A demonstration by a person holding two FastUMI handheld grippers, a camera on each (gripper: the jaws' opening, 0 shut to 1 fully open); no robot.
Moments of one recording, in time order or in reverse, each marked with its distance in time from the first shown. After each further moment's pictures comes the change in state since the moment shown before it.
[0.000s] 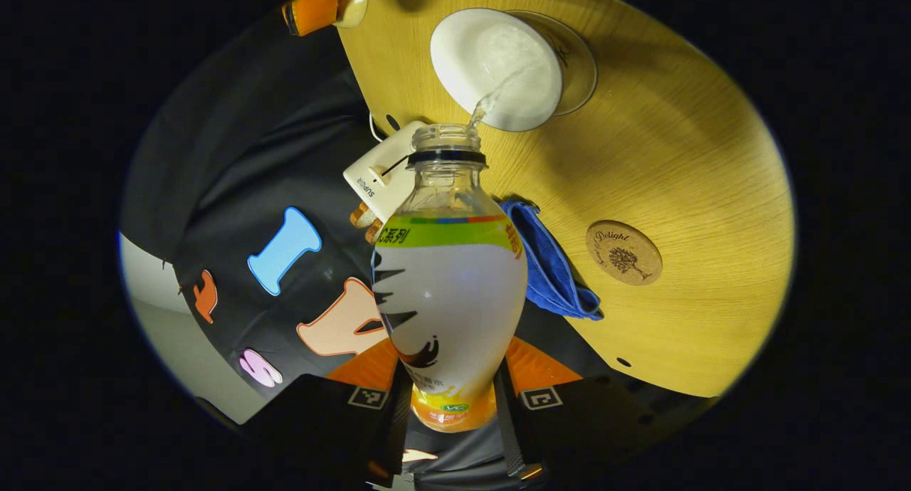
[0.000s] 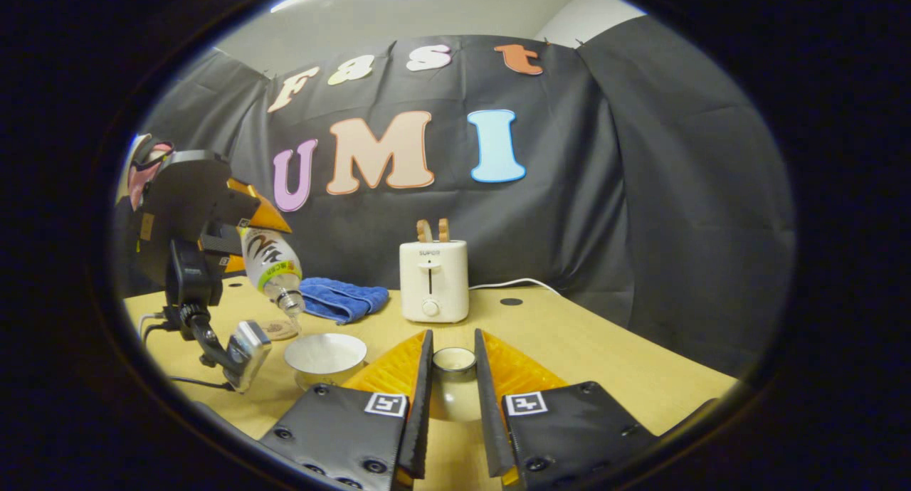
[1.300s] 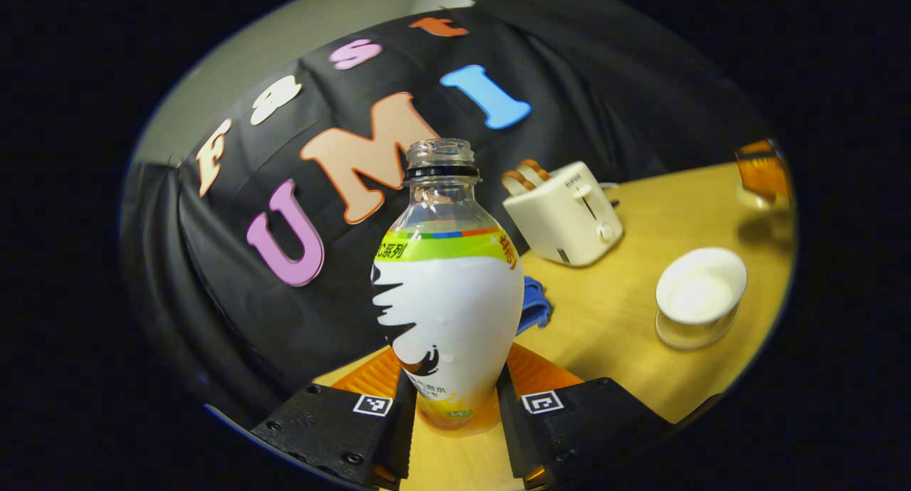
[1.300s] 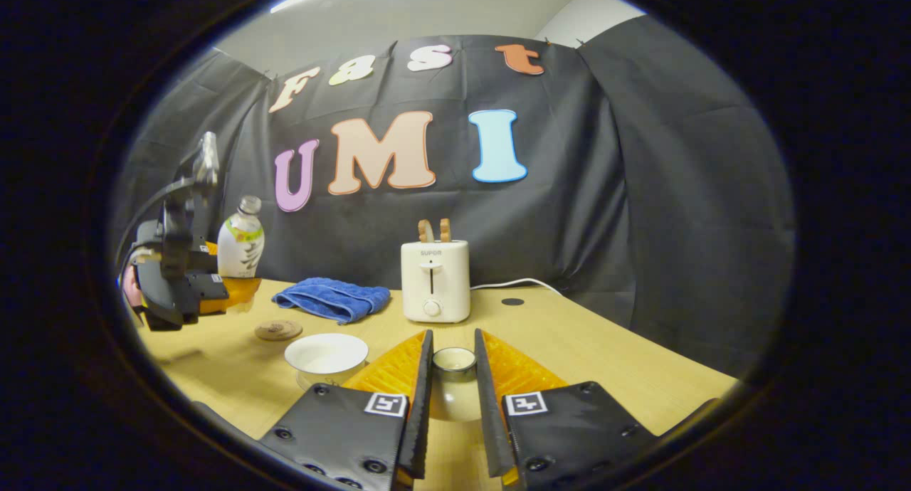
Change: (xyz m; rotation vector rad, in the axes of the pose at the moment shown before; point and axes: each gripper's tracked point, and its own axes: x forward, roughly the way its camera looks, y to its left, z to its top) left arm -0.002 -0.055 -0.008 -1.815 -0.151 0.112; right arm 0.000 0.001 0.000 0.000 0.001 0.007
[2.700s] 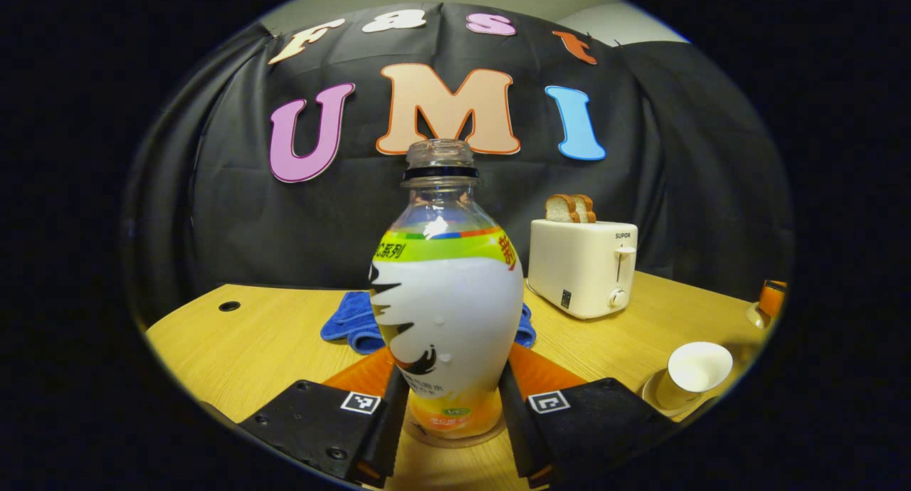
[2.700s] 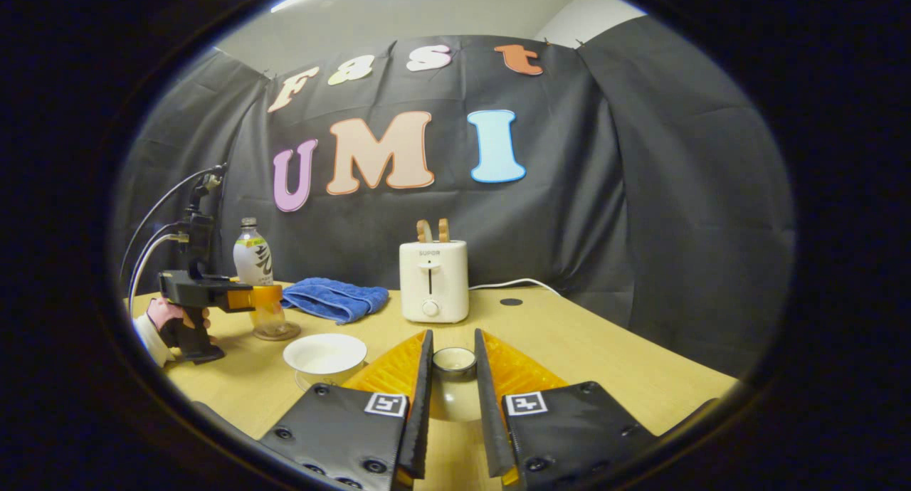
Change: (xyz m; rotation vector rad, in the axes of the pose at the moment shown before) left arm 0.049 -0.003 -0.042 -0.443 0.014 -0.049; right arm 0.000 -0.001 0.000 -0.001 -0.001 -0.007
